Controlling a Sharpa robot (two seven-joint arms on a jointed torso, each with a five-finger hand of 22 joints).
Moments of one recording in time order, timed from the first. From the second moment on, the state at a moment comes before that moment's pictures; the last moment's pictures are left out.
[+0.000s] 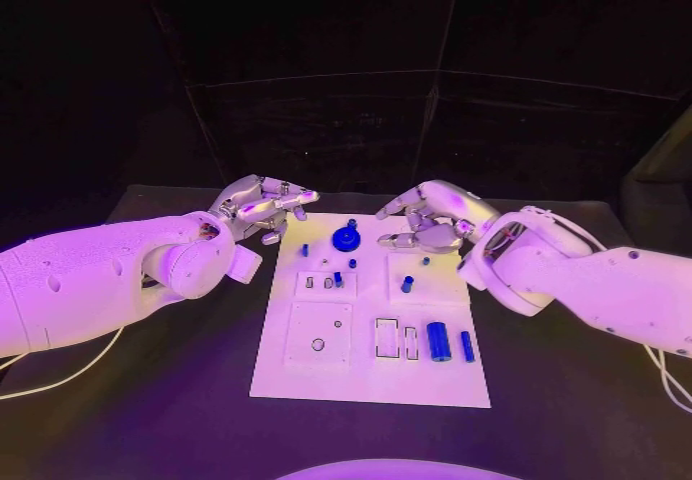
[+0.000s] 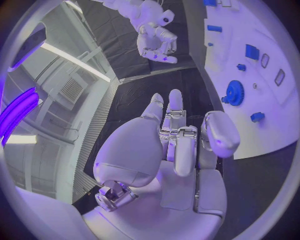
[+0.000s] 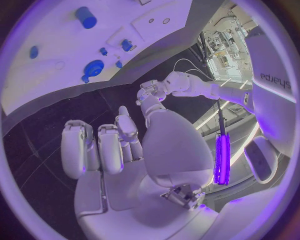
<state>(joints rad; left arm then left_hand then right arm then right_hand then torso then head) 1.30 -0.95 -0.15 1.51 -0.17 -0.21 0.29 1.31 0.10 -0.12 0.01 0.06 1.07 0.12 0.12 0.11 1.28 0.03 0.46 0.41 1.47 -0.05 1.50 1.31 0.09 1.41 0.06 1.25 0.97 1.33 -0.76 -0.14 1.57 -1.17 -0.46 0.11 1.28 -0.07 0.10 0.03 0.23 0.93 0.16 0.08 0.07 1.30 0.08 1.21 1.17 1.46 0.00 1.45 1.29 0.05 1.42 0.11 1.49 1.31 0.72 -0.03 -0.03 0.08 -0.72</state>
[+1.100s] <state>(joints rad) 1.37 -0.70 -0.19 1.38 -0.97 0.02 -0.47 1.11 0.08 -0.30 0.29 0.05 0.91 0.04 0.68 0.53 1.34 -0.03 1.31 1.20 1.47 -0.08 1.57 1.31 0.08 1.46 0.03 1.43 1.27 1.37 -0.84 -0.13 1.50 -0.93 -0.36 0.10 1.28 -0.06 0.10 0.03 0.25 0.94 0.16 0.09 0.07 1.30 0.07 1.21 1.18 1.46 0.00 1.45 1.28 0.05 1.42 0.11 1.49 1.31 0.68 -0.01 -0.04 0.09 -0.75</state>
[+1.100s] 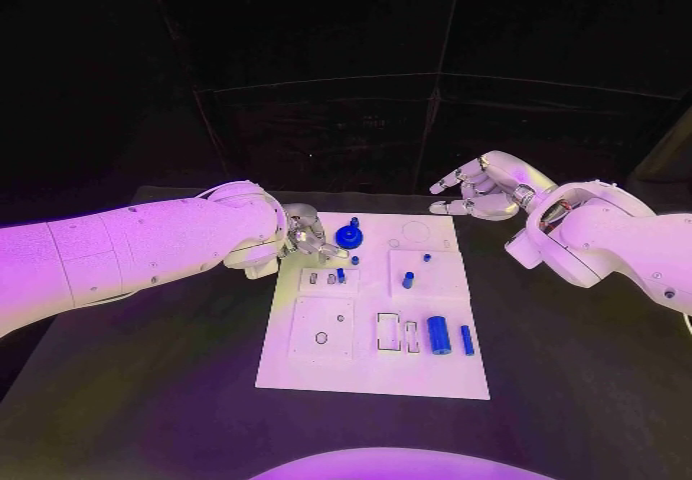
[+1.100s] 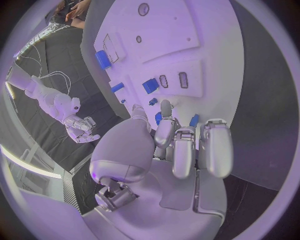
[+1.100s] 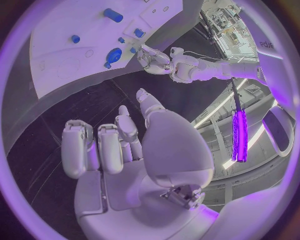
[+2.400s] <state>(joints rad) 1.37 -0.61 -0.20 1.33 -0.98 0.12 -0.51 1.14 0.10 -0.30 0.28 0.05 0.90 0.04 0.71 0.55 1.34 -0.02 1.31 1.19 1.46 -0.08 1.57 1.31 0.08 1.46 0.03 1.43 1.27 1.37 -0.82 -0.13 1.48 -0.99 -0.35 0.06 1.28 -0.06 0.09 0.03 0.30 0.95 0.16 0.09 0.07 1.30 0.07 1.21 1.17 1.46 0.00 1.44 1.27 0.05 1.41 0.11 1.48 1.31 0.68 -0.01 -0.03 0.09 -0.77</state>
